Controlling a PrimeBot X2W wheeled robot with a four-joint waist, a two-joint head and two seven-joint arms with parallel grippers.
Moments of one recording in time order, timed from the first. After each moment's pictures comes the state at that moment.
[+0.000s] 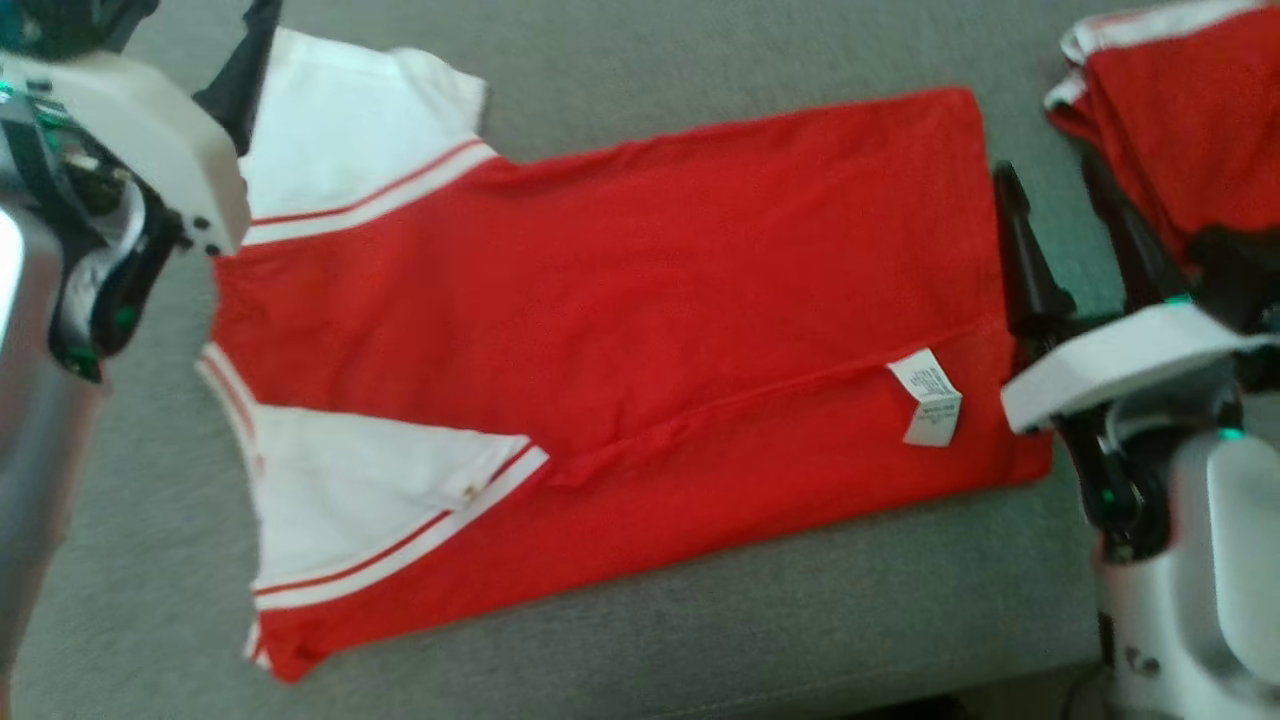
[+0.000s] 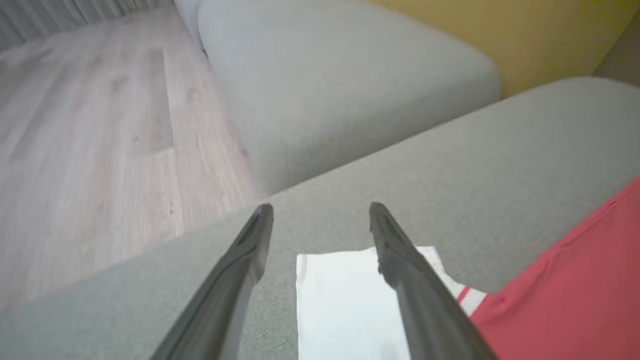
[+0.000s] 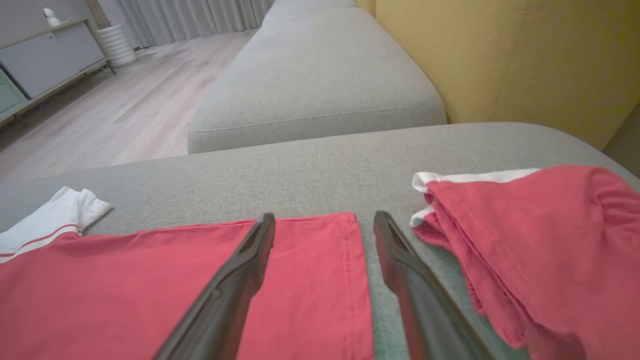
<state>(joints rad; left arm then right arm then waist) -0.80 0.54 -0.42 0.12 -0.54 -0.02 0.49 -0.27 -0.04 -0.02 -0.06 0.20 0.13 0.25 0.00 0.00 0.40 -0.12</state>
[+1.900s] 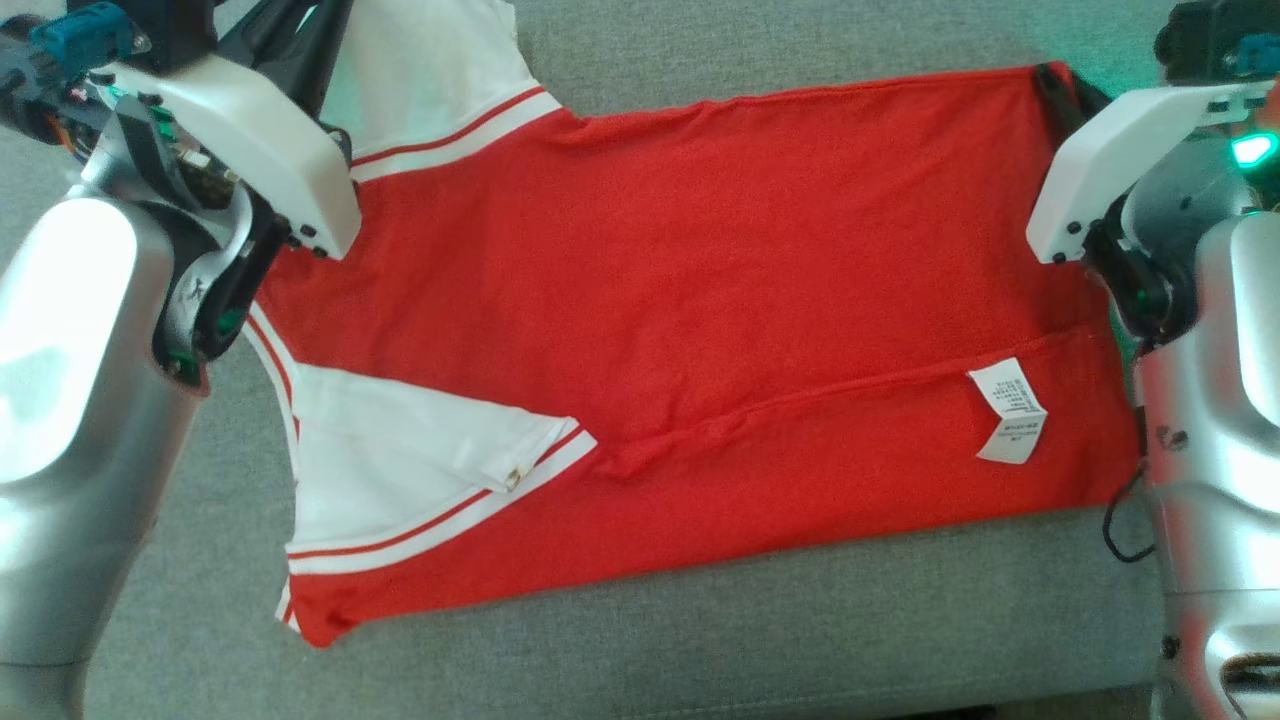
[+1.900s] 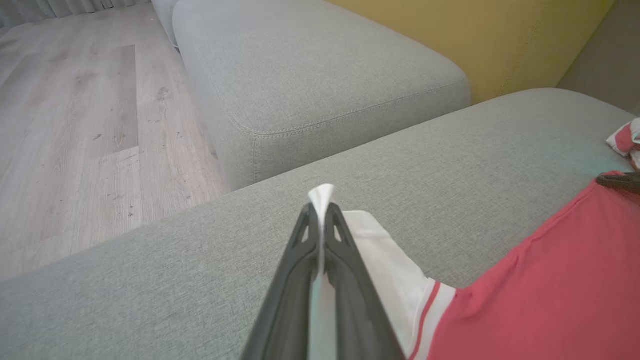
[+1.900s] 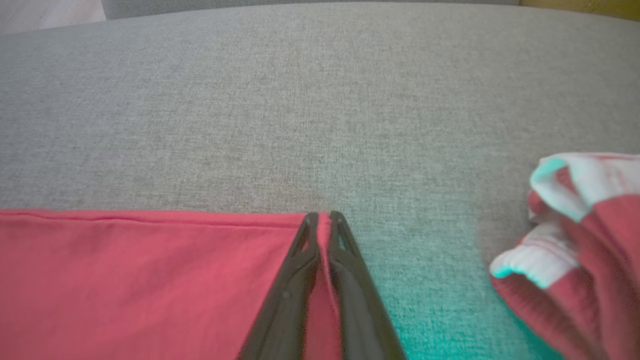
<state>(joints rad) -0.83 0.46 -0.49 0.09 -0.56 -0.03 0.41 -0.71 -0.14 0.00 0.43 0.15 0.13 0.52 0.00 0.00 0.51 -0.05</state>
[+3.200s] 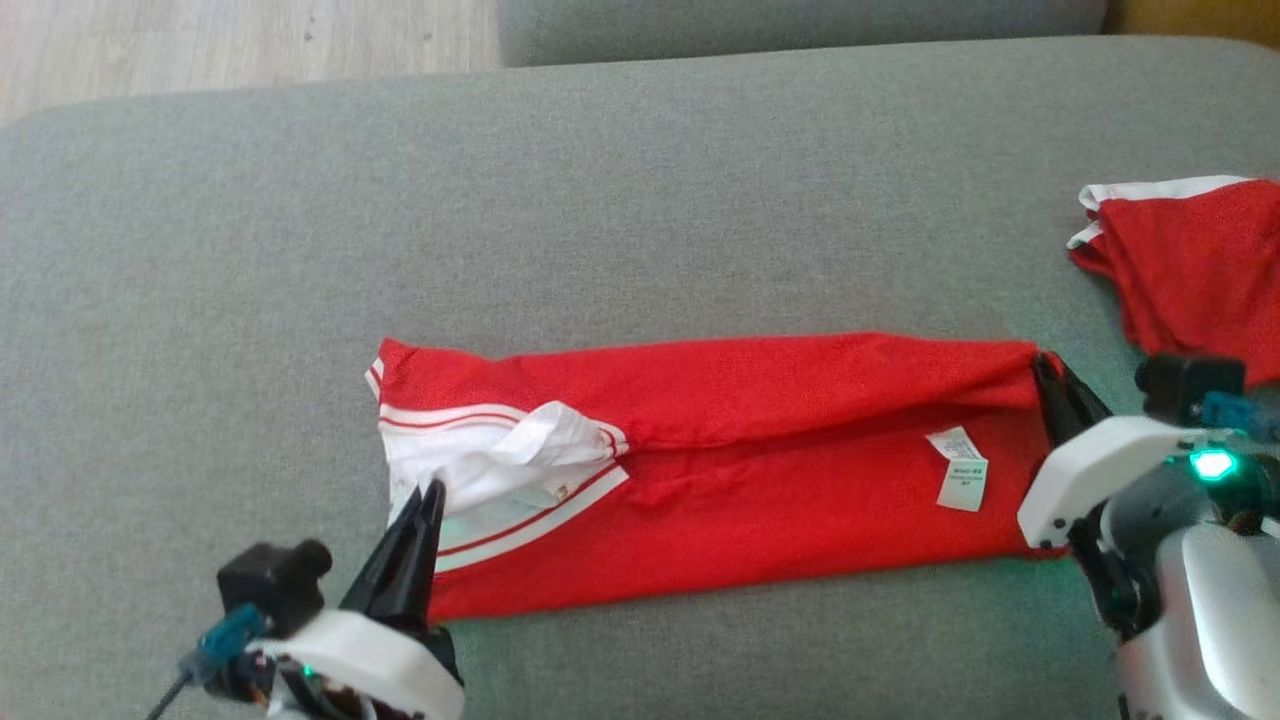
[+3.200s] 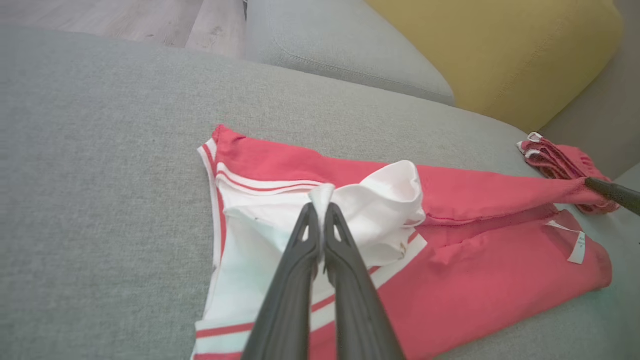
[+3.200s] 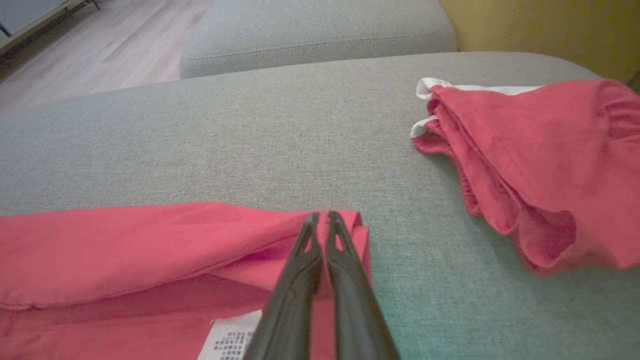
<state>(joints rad) -0.02 0.38 -0.51 -0.03 -0.70 0.12 0.04 -0.22 -0.10 -0.06 0.29 0.16 0.13 0.28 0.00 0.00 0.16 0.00</state>
